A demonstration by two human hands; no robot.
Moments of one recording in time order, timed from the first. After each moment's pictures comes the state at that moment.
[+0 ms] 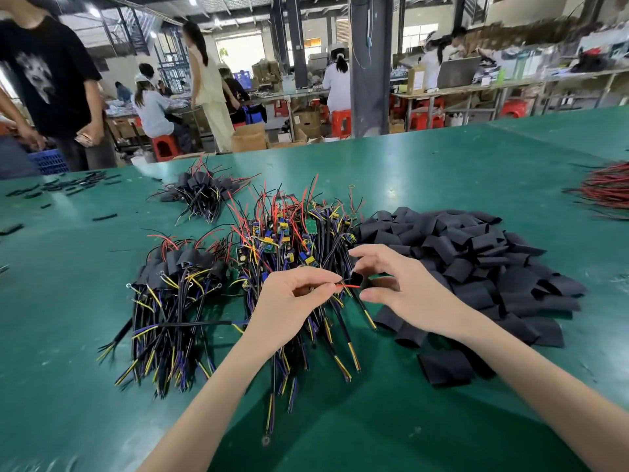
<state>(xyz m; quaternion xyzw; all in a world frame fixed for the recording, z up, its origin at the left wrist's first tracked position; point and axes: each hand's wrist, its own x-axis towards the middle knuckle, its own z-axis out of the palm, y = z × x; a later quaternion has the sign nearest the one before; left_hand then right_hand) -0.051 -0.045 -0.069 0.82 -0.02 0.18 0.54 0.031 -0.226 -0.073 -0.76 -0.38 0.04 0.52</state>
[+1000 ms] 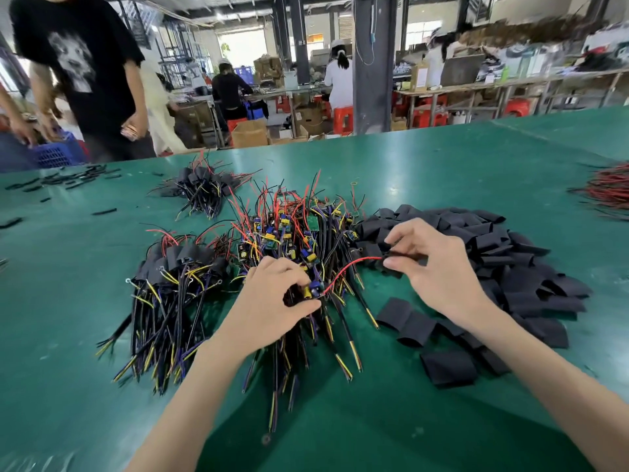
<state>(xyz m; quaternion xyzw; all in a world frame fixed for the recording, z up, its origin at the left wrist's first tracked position) -0.057 -0.012 -0.071 0.96 -0.03 0.19 0.20 0.040 -0.238 -0.060 -0.78 -0.31 -0.15 0.52</state>
